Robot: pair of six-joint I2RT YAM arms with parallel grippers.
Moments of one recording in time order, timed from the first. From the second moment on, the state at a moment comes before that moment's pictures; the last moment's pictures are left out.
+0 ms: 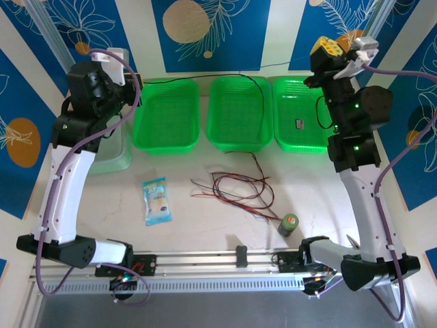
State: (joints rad) left arm -0.24 1.35 1.82 -0.71 0.06 -0.11; right arm 0.13 1.14 1.47 0.13 -0.10 0.22
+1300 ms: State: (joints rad) left arm 0.31 1.17 1.73 -0.71 0.13 -0.29; right arm -0.13 1.12 1.52 0.10 -0.15 0.28
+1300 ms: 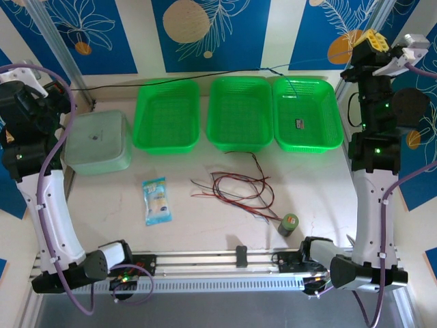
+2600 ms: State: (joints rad) left arm 0.54 1.22 1.66 -0.58 0.51 -0.52; right arm -0.24 1.15 1.52 0.06 -0.24 0.37
